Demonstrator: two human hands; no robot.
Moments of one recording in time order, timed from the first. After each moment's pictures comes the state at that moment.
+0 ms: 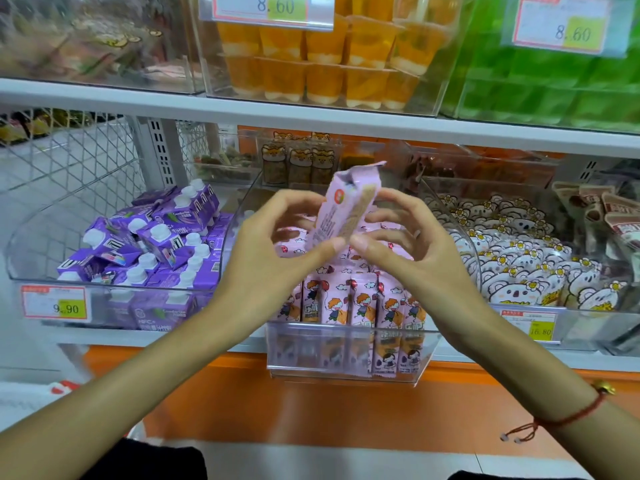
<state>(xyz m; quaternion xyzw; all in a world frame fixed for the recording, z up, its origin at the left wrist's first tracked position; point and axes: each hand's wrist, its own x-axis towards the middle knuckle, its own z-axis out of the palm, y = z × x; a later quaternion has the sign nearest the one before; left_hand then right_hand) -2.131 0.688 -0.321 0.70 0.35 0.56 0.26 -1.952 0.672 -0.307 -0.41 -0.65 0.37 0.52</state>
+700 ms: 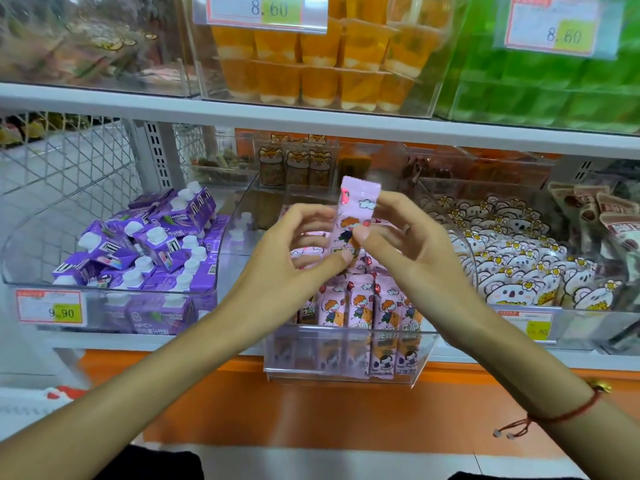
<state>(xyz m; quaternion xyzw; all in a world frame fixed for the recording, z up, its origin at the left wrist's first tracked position) -2.120 0.684 -0.322 0.69 0.38 0.50 0.36 -1.956 0.676 -0.304 -0.35 -0.70 0.35 0.52</state>
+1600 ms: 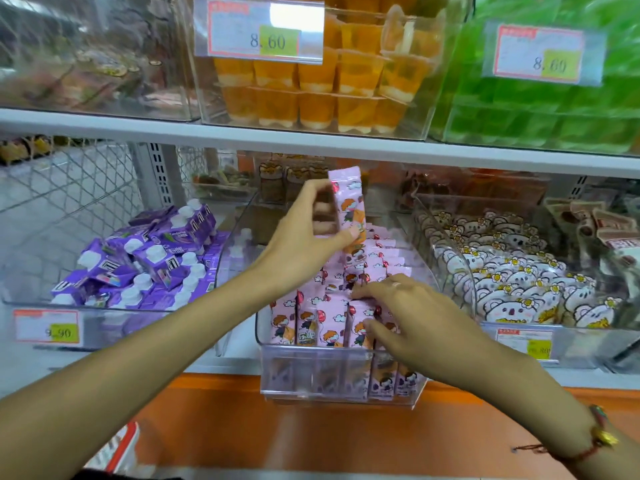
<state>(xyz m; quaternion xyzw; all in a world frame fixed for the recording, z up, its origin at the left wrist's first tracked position) -2.103 0.741 -0.304 0.71 0.36 0.50 0.34 -1.928 0.684 -0.331 -0.51 -0.85 -0.03 0.15</state>
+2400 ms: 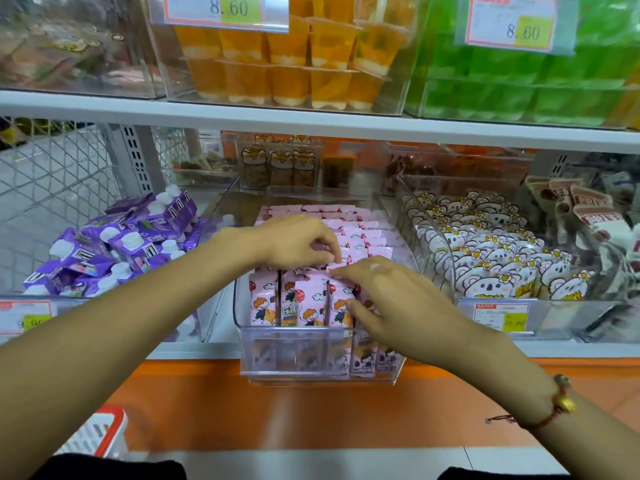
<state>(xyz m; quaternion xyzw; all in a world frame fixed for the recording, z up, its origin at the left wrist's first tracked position) -2.096 0.785 -0.311 0.91 0.40 0.07 0.08 -1.924 0.682 -0.338 -0.48 -0.86 -0.05 0.17</state>
